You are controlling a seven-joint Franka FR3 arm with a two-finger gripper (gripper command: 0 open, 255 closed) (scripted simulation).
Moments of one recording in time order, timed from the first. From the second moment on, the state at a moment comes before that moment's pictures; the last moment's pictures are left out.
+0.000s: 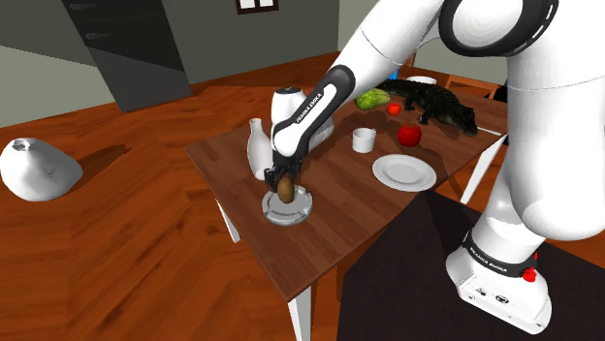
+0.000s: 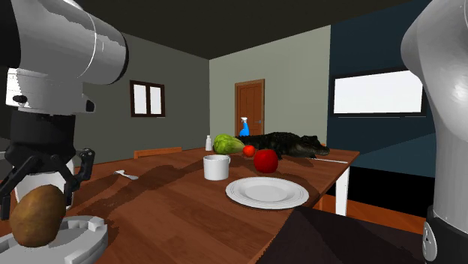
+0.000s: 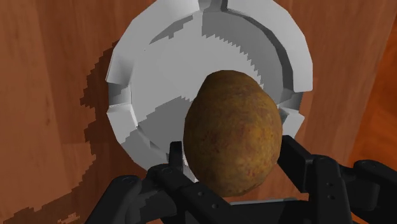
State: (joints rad) arm 0.31 0.37 -0.02 -2.13 0.13 2.62 0.24
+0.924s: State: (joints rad) arm 0.31 0.44 -0.02 -2.12 0.14 2.68 0.23
